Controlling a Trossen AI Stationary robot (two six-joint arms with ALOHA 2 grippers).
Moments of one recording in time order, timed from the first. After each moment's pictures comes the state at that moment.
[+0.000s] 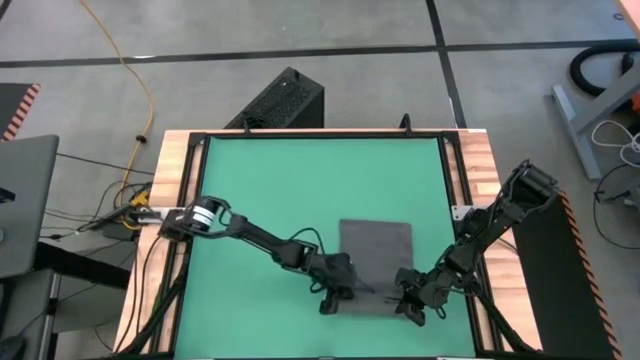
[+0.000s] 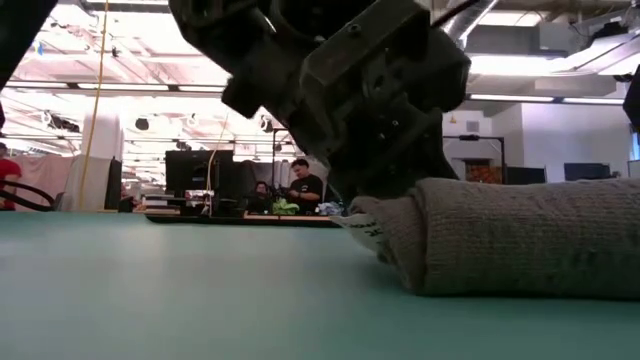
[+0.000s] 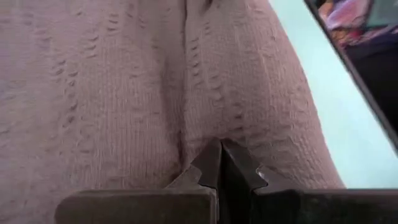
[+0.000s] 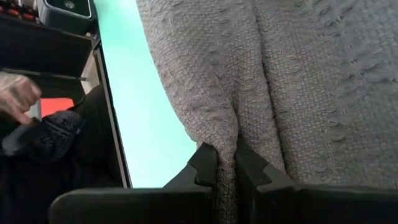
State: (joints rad) left arm -0.28 2.22 1.37 0.18 0.19 -0.24; right arm 0.81 1.48 0.46 0.21 0.12 1.29
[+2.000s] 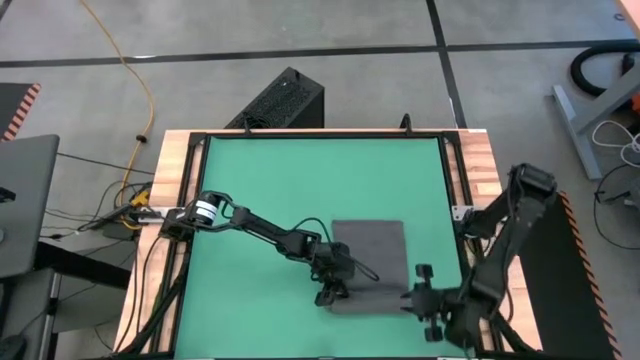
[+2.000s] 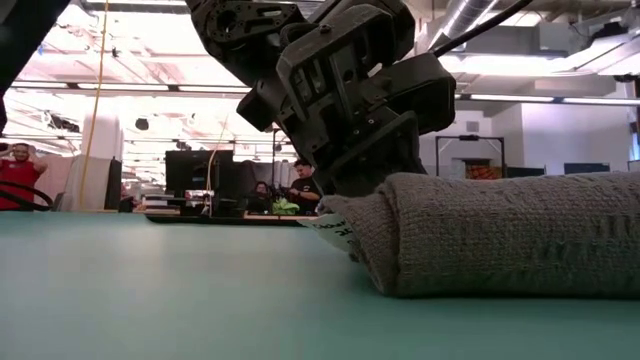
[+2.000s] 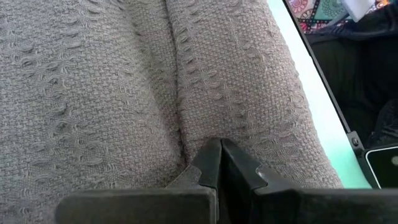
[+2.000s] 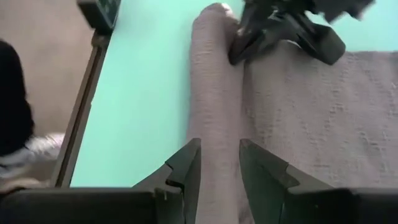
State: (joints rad) left arm -0.19 2.24 1.37 0.06 0.46 -0.28; right arm 1.06 1.44 0.93 -0.56 0.65 0.84
